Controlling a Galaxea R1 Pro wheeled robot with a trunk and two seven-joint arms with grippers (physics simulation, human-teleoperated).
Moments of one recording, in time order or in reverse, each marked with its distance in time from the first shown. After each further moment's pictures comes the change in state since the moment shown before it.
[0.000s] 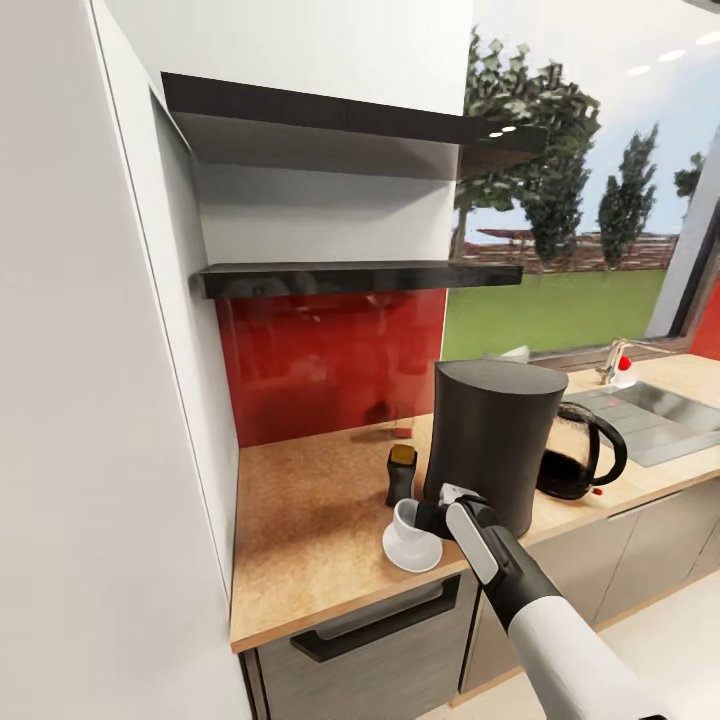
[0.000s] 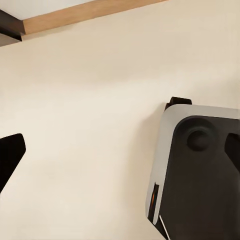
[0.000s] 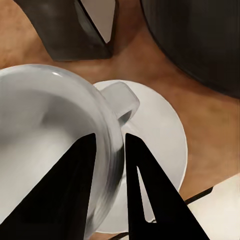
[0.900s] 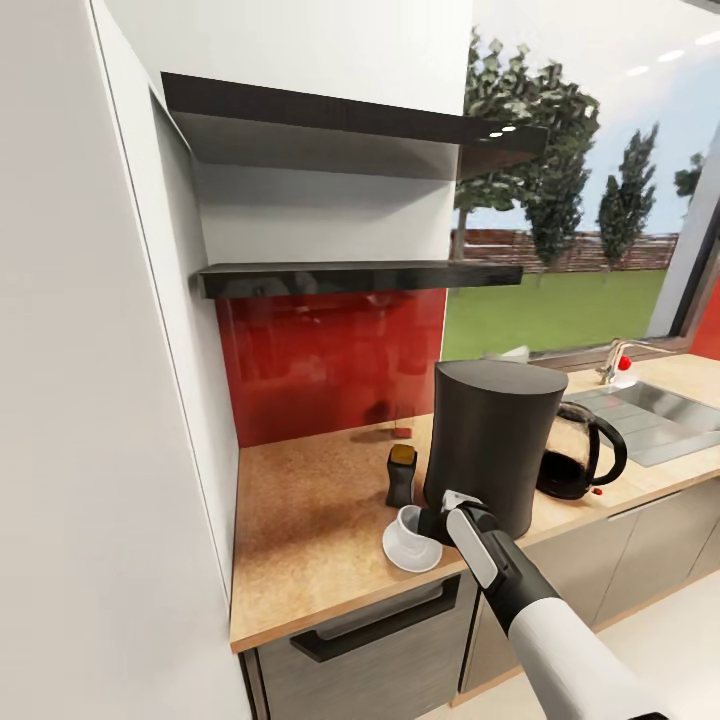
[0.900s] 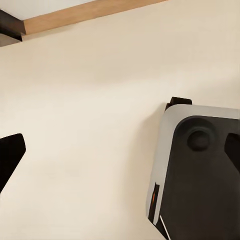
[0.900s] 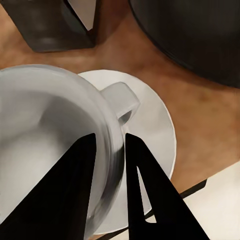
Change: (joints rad) left arm 0.000 0.001 0.000 0.000 0.000 0.000 -0.001; right arm 0.000 -0.001 -0.003 0.051 0.003 -0.035 -0.002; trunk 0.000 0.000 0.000
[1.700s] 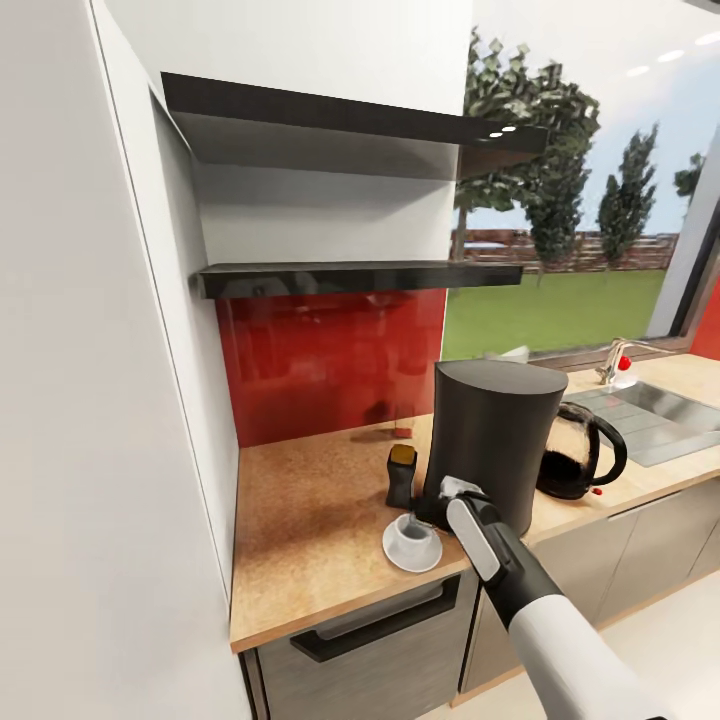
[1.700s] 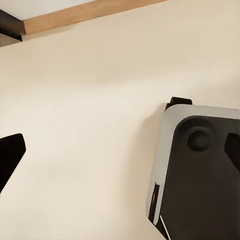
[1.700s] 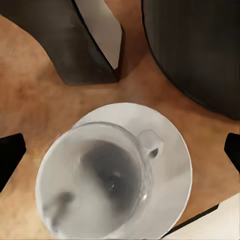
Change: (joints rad) left arm 0.000 0.000 0.000 0.000 0.000 0.000 0.000; right arm 0.000 0.001 -0.001 -0.082 -0.006 0.000 0.003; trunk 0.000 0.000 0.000
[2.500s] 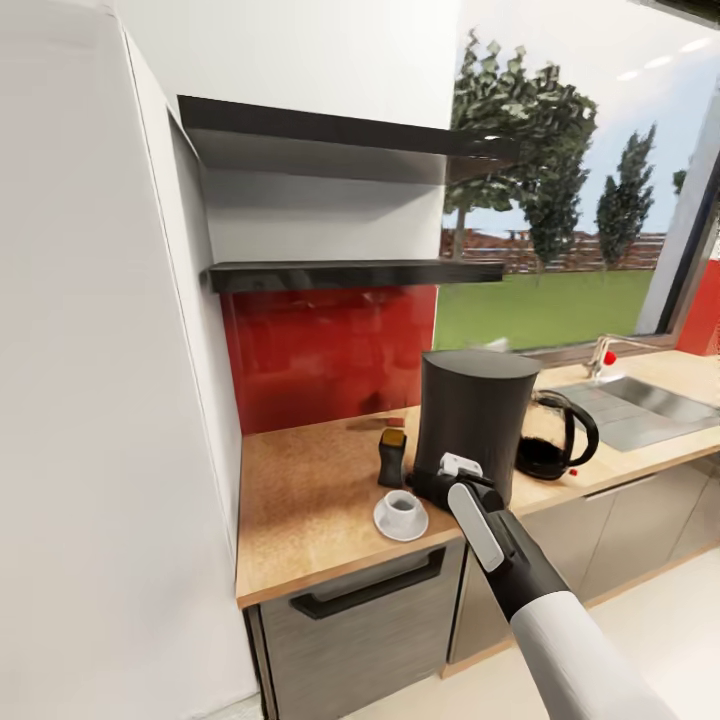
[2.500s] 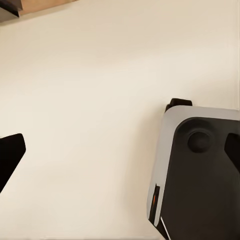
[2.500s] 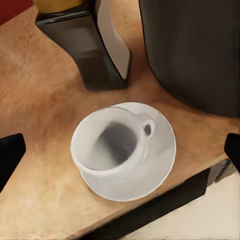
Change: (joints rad) left arm -0.002 0.000 -0.004 -0.003 -0.001 0.000 0.000; right arm 0.000 0.000 0.005 -0.142 -0.001 0.000 -0.008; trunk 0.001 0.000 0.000
